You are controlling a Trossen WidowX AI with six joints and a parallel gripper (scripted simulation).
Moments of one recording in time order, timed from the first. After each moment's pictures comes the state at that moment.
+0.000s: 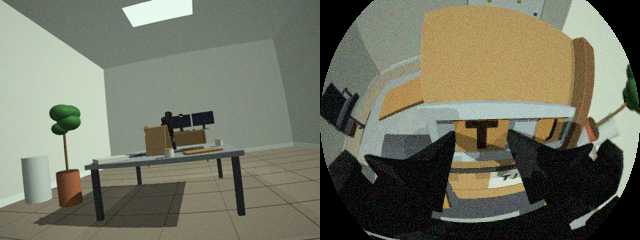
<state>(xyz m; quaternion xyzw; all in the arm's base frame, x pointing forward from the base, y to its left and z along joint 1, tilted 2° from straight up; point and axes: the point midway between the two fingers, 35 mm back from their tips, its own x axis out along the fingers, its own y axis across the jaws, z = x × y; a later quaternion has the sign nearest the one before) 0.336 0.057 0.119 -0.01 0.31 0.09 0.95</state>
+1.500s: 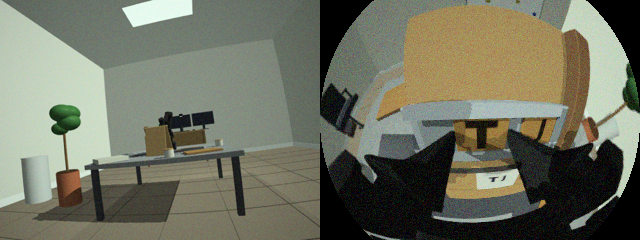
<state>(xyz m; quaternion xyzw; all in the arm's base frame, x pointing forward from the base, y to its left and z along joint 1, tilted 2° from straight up) 0.340 0.034 0.118 -0.01 0.31 0.09 0.95</state>
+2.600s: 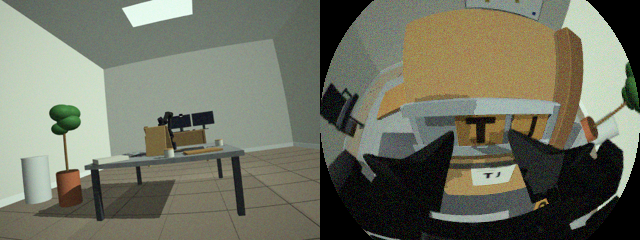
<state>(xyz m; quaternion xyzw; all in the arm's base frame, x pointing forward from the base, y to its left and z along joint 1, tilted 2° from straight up) 0.334 0.024 0.123 -0.01 0.32 0.08 0.94</state>
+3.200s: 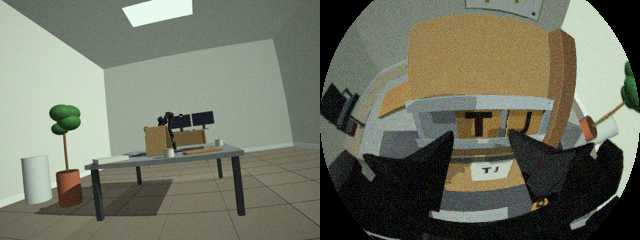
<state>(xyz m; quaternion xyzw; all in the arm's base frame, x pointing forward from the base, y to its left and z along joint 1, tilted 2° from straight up) 0.324 0.020 0.129 -0.02 0.32 0.08 0.94</state>
